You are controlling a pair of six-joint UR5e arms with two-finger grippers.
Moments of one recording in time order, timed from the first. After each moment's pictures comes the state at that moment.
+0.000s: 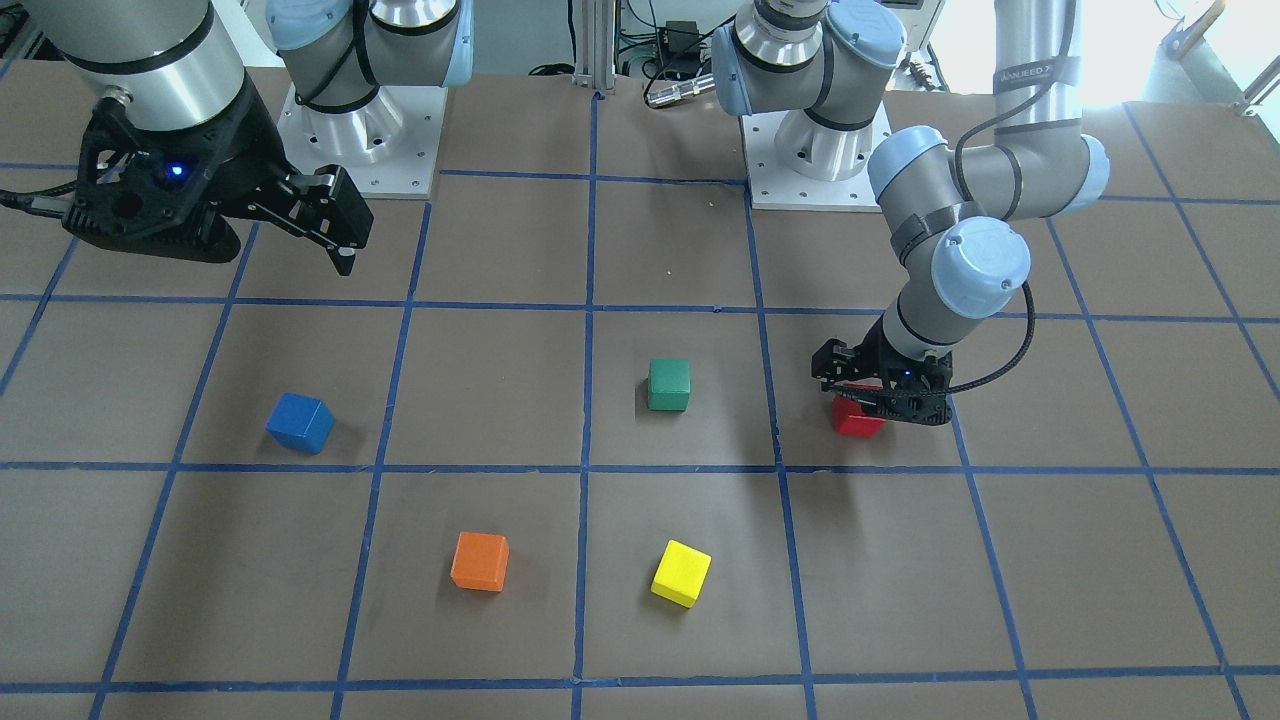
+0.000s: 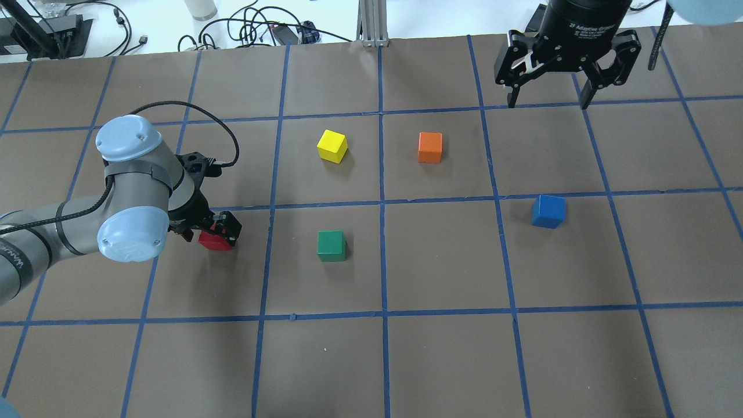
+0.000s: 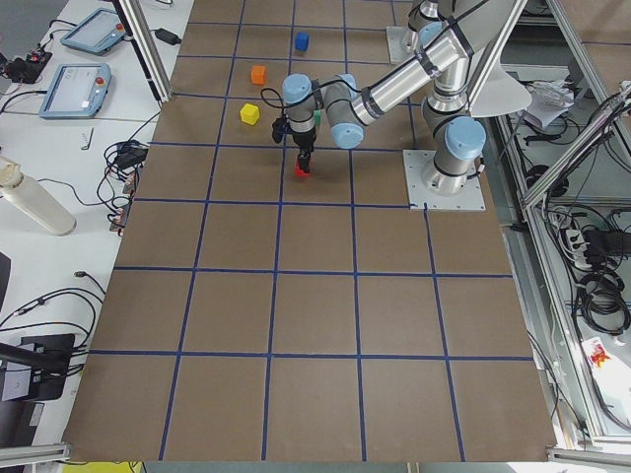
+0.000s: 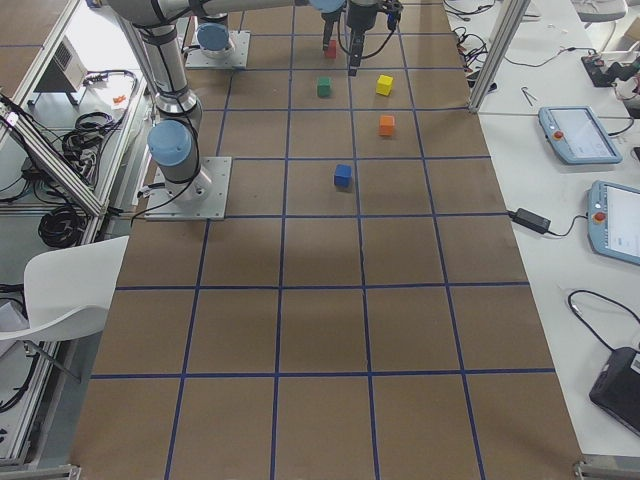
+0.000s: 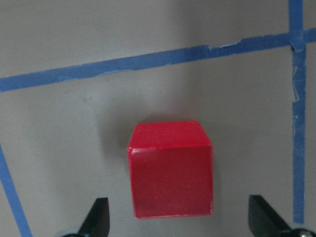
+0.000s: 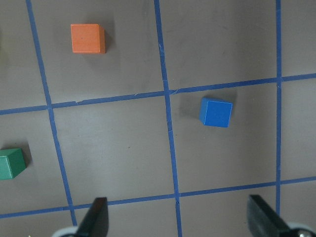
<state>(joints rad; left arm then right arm) -1.37 -1.79 -2.11 -0.92 1.61 0.34 1.60 -1.46 1.37 -1.41 -1.59 0.14</state>
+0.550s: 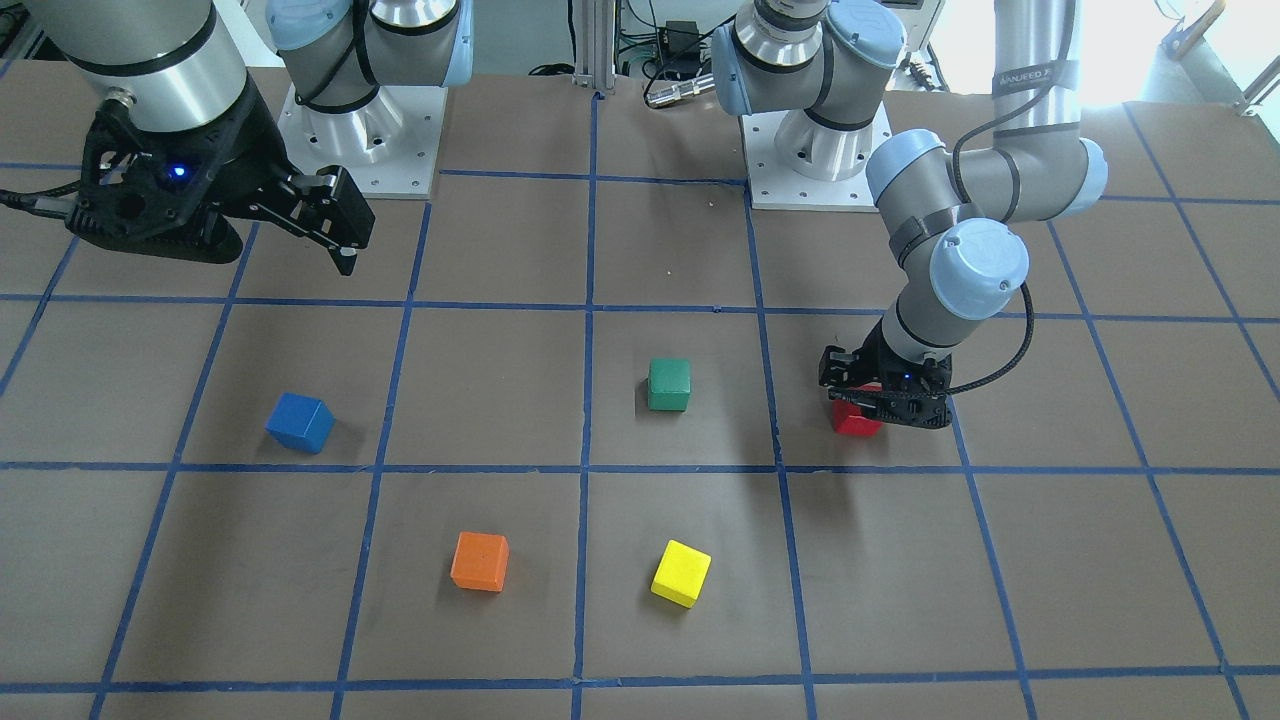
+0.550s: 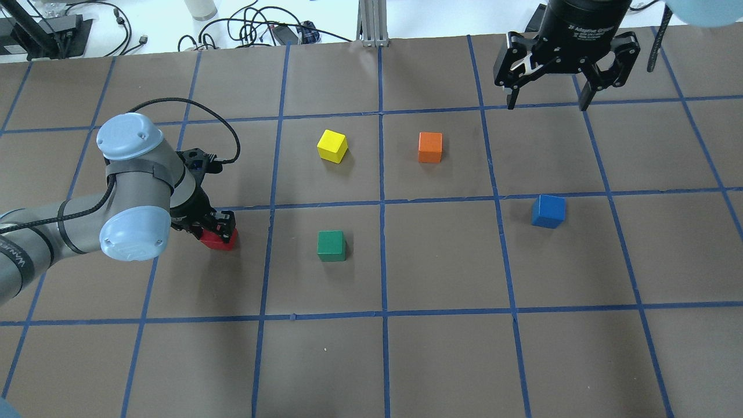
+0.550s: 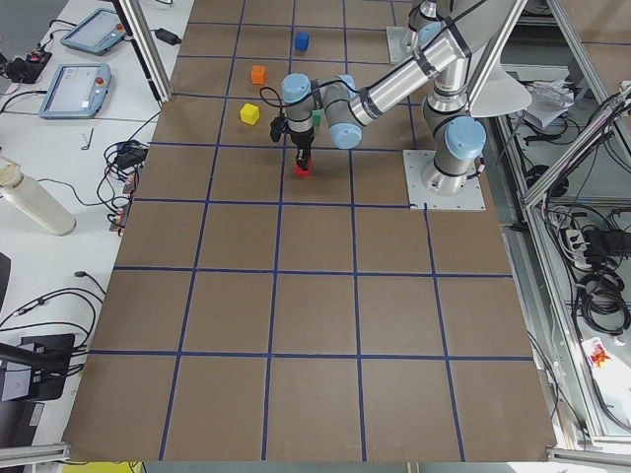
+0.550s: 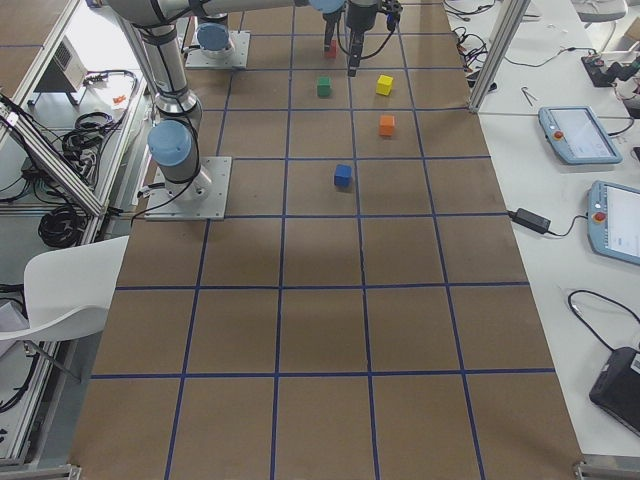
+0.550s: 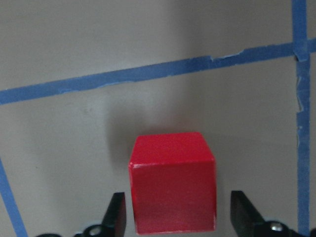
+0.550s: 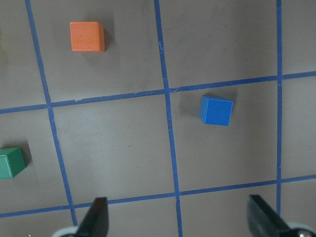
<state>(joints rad) -1.38 -1.78 -2.10 -0.91 1.61 0.34 1.60 -1.46 1.37 -1.41 -1.59 0.14</state>
